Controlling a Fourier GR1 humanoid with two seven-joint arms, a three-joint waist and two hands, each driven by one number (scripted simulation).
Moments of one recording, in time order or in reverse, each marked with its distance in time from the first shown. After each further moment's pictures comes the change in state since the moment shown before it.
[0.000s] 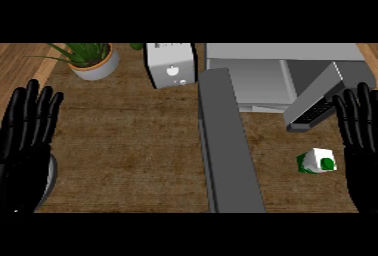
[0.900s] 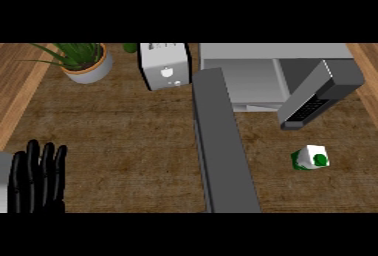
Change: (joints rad) left arm 0.394 -0.086 -0.308 -0.130 -0.081 0.311 -0.125; right arm 0.337 -0.242 -0.383 -0.013 -0.560 0.590 -0.163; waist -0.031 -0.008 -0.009
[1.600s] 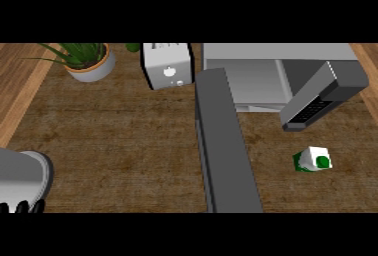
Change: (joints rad) left arm 0.391 0.099 -0.103 -0.109 0.081 -0.044 -0.274; right arm 0.019 0.109 -0.074 0.066 0.217 0.110 -0.122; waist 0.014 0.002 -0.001
